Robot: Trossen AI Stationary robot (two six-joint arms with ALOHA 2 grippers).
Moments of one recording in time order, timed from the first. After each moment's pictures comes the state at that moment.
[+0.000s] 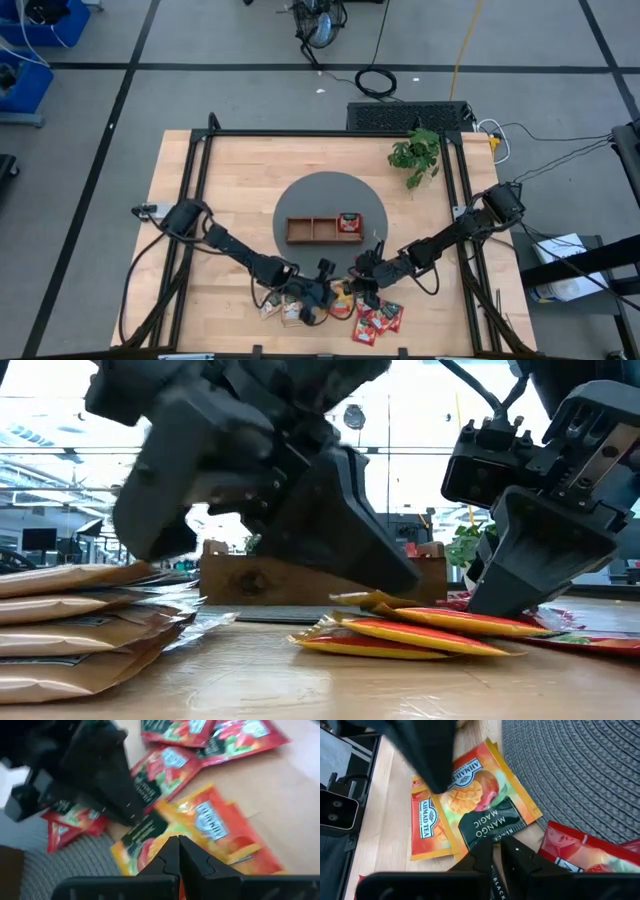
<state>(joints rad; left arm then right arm) -0.47 2.10 1.23 0.18 -0.22 0.17 0.48 1.82 0.63 0.50 0.10 0.79</state>
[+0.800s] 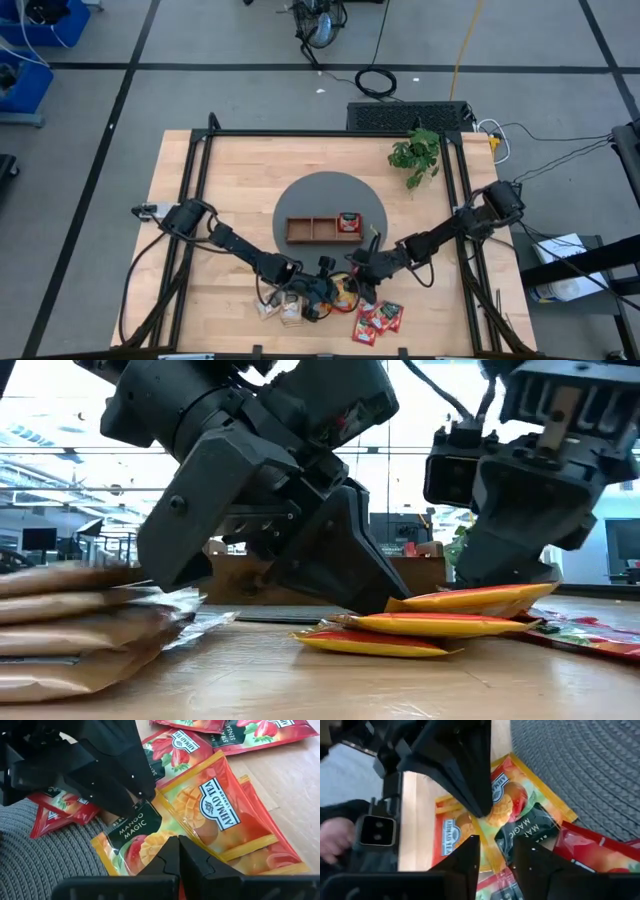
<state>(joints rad) -0.43 2.14 1.23 0.14 -0.18 0.08 0.41 1.82 0.63 0.54 -0.08 0.93</state>
